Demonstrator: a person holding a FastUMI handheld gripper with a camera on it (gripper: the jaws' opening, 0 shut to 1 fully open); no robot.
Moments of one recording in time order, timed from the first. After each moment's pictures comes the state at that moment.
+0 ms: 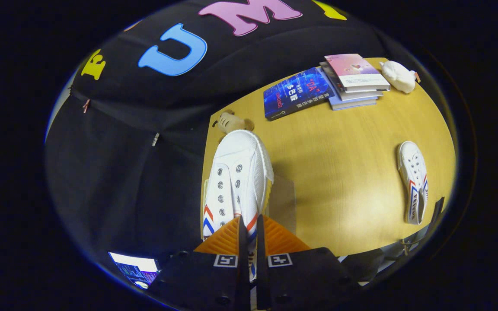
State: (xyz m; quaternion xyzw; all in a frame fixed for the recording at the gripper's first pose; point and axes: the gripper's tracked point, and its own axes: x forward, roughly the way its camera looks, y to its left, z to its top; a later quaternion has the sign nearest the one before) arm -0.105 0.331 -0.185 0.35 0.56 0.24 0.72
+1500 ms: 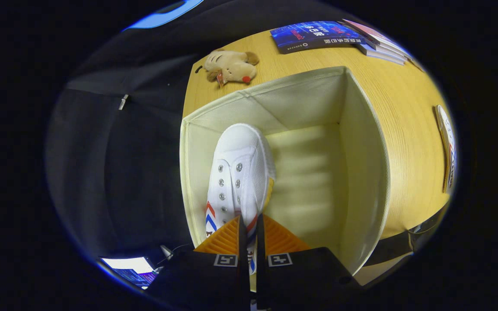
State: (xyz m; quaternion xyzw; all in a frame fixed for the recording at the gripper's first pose) arm -0.166 0.493 -0.265 0.29 0.66 0.22 0.65
